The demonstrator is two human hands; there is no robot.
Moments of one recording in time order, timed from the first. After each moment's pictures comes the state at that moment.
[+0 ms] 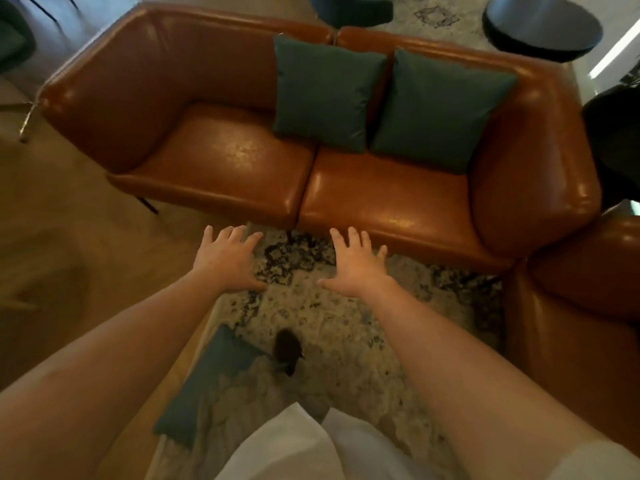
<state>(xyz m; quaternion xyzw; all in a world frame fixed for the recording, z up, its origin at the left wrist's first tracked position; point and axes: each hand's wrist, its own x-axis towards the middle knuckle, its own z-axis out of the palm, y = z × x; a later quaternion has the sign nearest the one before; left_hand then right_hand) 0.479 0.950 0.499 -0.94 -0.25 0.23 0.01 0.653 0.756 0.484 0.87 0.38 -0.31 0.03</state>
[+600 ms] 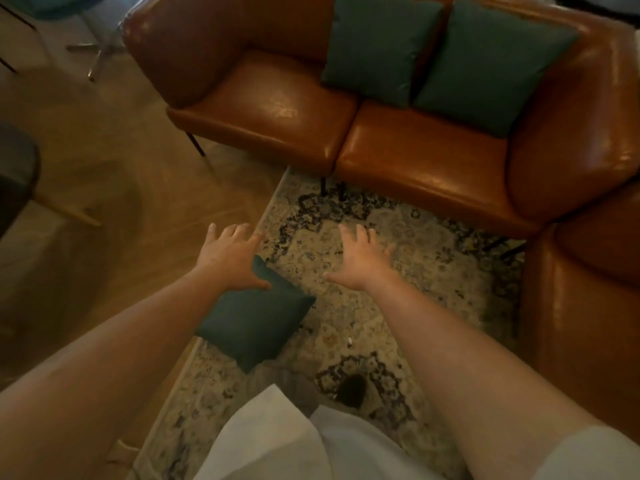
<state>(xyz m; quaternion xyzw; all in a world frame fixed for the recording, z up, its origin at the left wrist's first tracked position) 0.262 0.820 0.498 -0.92 -0.31 0.25 0.00 0.467 0.653 0.474 0.85 0.41 -0.33 0.03</state>
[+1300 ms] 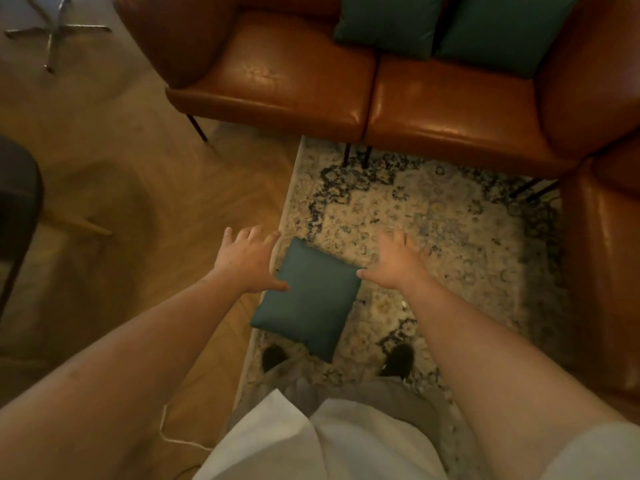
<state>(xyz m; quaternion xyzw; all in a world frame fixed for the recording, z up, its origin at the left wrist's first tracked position) 0.077 0.981 0.448 -0.93 -0.23 0.28 -0.05 0.270 0.758 0.411 0.90 0.25 -0.35 0.00</state>
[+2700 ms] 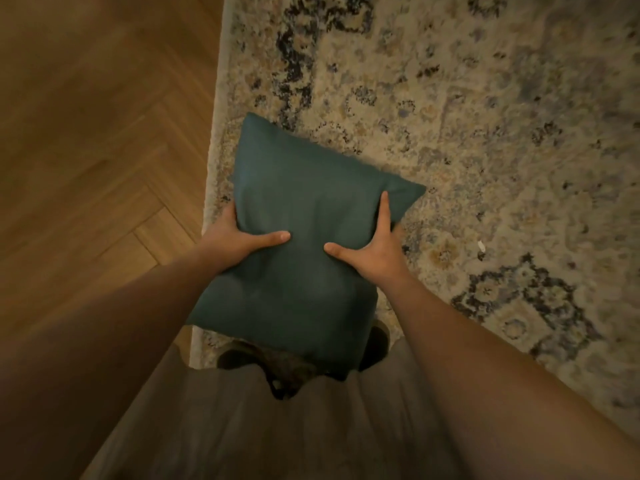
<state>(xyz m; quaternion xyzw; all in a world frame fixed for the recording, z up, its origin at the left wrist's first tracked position) 0.103 1.025 -0.182 -0.66 -0.48 0.25 -0.52 0.239 0.786 -0.181 0.85 -0.01 -0.44 -0.27</state>
